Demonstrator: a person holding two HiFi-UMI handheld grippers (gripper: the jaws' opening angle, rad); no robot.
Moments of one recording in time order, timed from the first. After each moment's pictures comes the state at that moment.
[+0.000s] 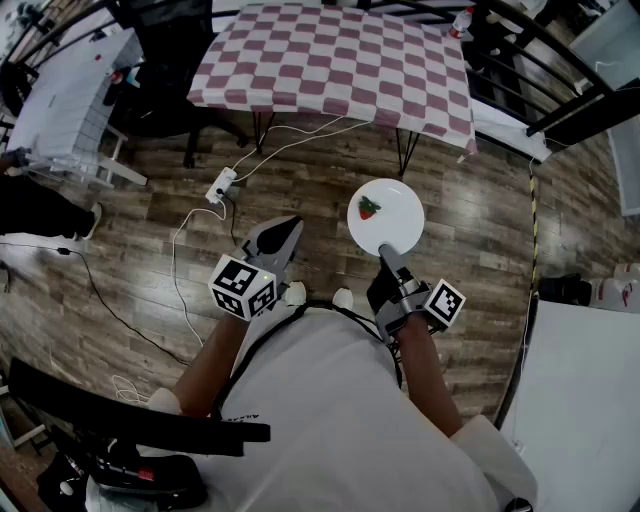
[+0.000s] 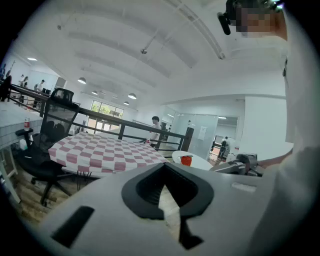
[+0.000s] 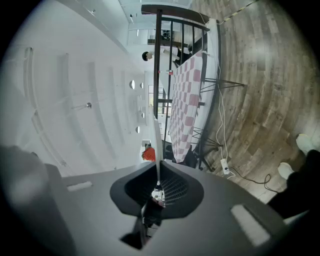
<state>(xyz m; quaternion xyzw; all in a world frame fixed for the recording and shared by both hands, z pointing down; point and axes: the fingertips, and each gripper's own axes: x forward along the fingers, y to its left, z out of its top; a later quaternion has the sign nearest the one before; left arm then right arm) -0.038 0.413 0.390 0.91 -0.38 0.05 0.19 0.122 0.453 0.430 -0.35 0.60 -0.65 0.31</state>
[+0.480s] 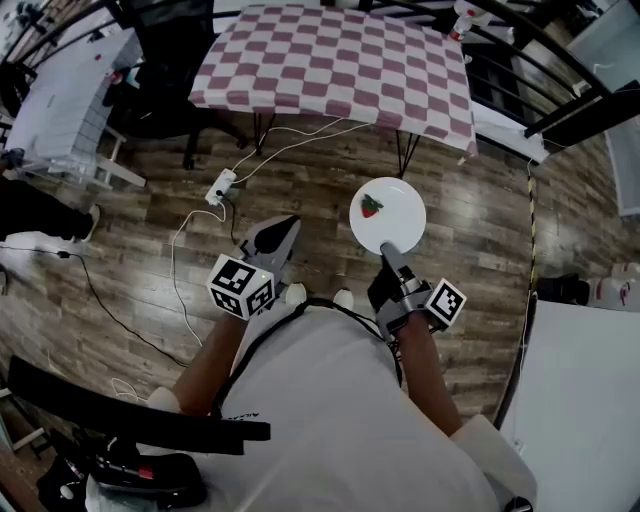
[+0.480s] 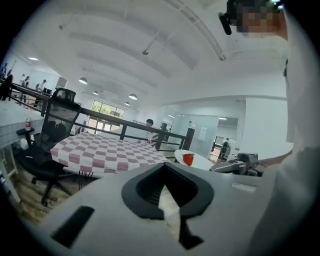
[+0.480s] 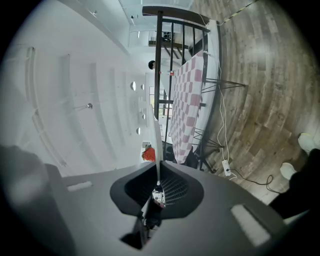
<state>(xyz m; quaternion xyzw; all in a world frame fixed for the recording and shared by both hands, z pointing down) -0.060 0.407 0.393 0.91 -0.38 0.05 0.19 0.109 0.447 0.428 -0.36 0.60 -0.64 0.32</state>
